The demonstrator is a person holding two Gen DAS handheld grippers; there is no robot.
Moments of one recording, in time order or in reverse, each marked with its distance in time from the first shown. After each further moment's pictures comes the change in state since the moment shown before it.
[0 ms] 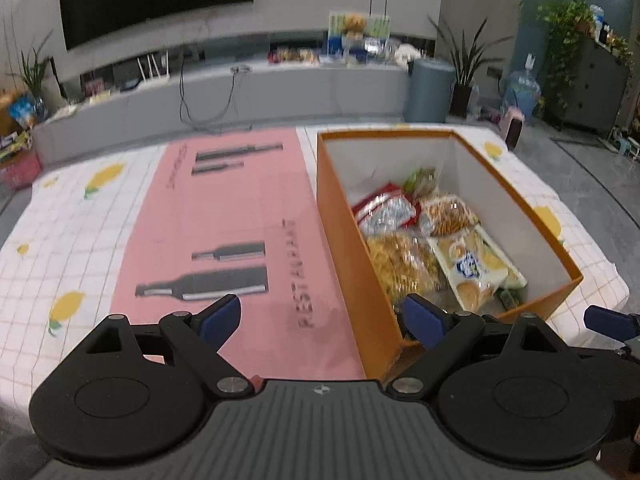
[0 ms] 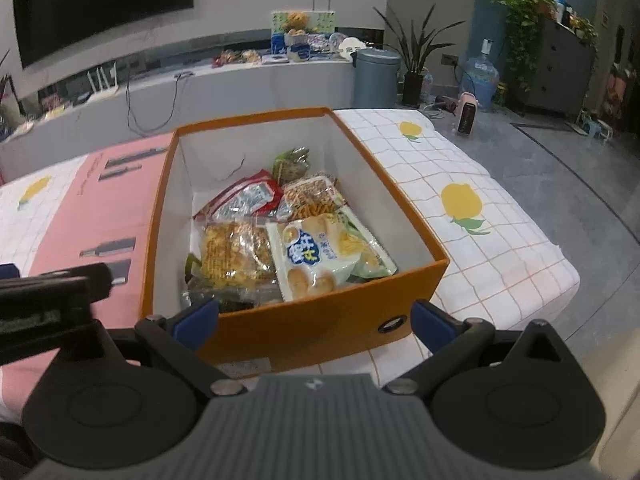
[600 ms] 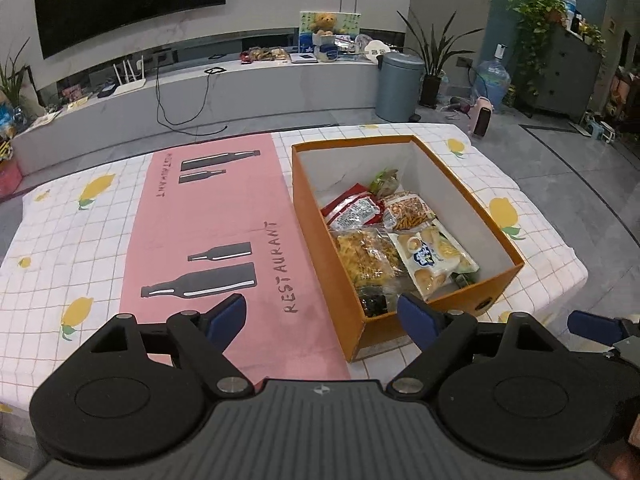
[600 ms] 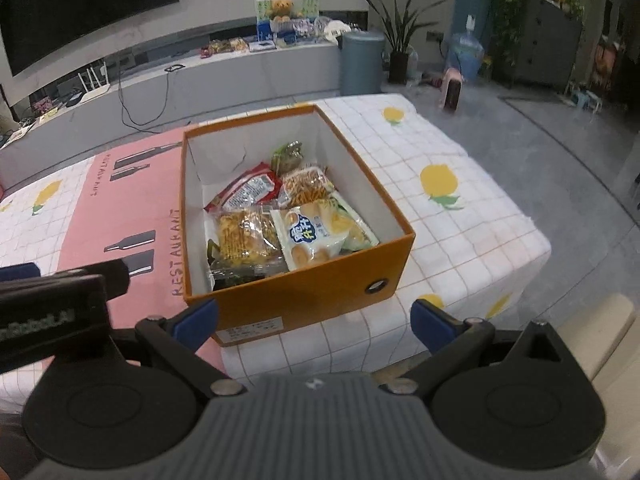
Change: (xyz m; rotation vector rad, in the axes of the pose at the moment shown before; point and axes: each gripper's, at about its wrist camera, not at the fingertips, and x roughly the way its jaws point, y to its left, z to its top) left arm -0.066 -0.002 0.015 0.056 0.021 -0.076; right arm -0.074 -0.005 0.005 0.055 0.041 0.000
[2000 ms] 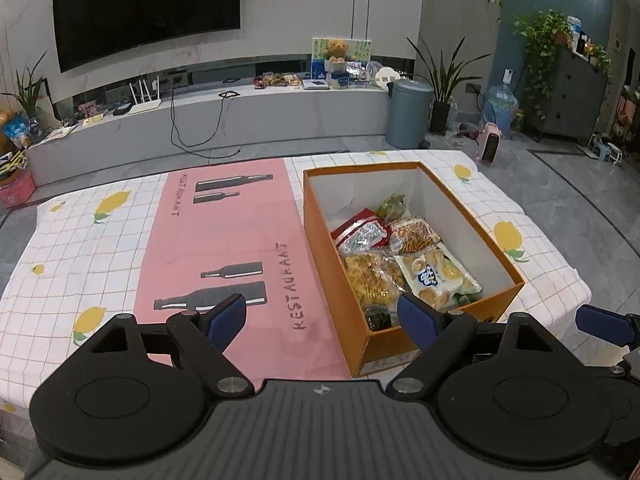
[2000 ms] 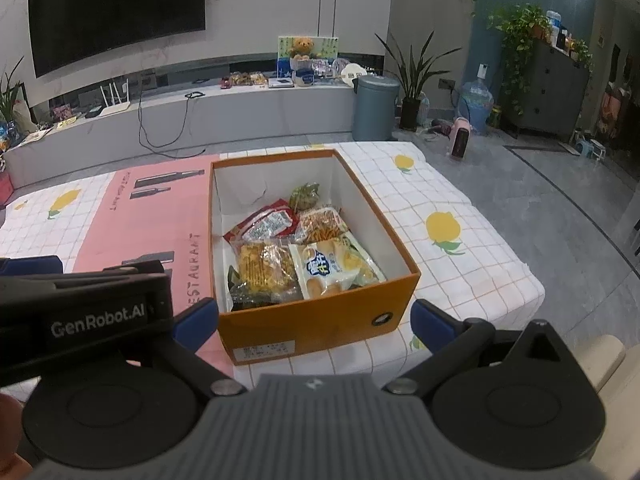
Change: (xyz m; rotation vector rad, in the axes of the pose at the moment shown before) left arm -0.014 0.000 -0.006 -0.027 -0.101 0.040; right arm -0.031 0.017 -0.003 -0.063 -0.126 -0.002
